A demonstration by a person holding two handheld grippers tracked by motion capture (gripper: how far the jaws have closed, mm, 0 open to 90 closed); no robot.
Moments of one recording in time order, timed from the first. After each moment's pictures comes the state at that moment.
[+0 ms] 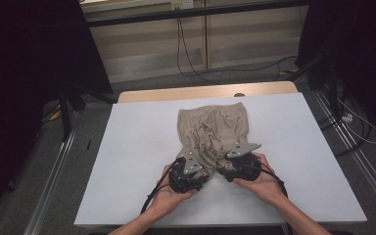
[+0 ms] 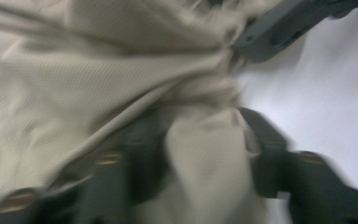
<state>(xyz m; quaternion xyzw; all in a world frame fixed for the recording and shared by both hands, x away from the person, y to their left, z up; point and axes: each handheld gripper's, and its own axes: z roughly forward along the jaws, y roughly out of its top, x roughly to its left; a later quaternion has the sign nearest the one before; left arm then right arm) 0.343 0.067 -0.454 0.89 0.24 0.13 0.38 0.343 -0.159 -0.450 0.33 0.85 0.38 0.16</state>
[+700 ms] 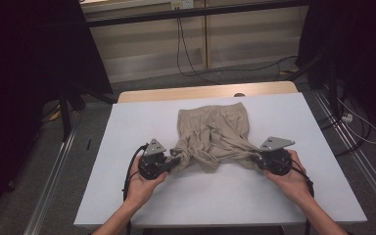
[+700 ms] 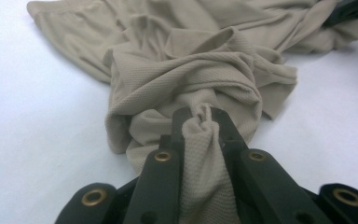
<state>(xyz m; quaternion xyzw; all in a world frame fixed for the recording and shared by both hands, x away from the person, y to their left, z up) 0.372 0.140 -0.424 0.84 0.32 0.11 0.43 0.337 -0.238 -0.440 0.39 0.82 0.34 0.24</state>
